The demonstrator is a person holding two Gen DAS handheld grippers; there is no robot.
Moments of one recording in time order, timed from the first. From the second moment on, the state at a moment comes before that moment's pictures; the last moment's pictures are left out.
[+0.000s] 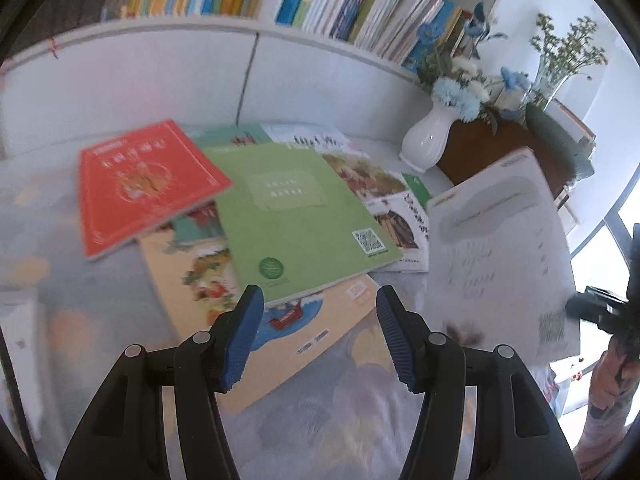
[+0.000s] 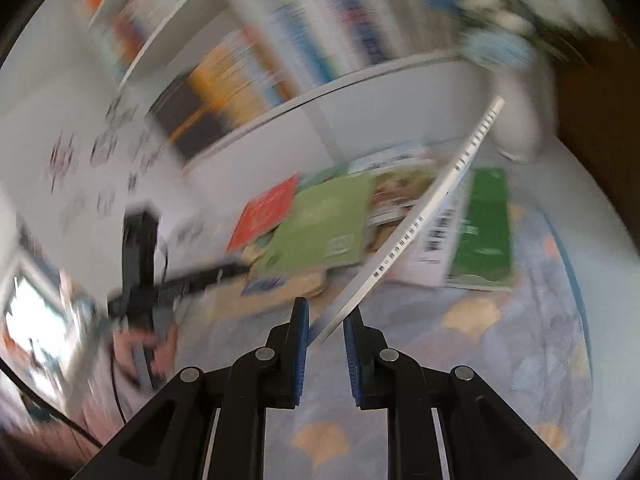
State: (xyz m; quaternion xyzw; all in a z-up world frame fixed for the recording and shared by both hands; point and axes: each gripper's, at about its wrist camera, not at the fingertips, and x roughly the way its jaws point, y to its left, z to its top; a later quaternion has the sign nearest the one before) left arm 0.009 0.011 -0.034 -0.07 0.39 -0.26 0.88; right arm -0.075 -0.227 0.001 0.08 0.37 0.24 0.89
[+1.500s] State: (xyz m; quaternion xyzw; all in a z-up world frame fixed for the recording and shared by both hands) left arm -0.045 0.064 -0.102 -0.07 0.50 -0.23 0.83; right arm -0.003 -0.099 -0.117 -0.01 0.53 0.26 0.81
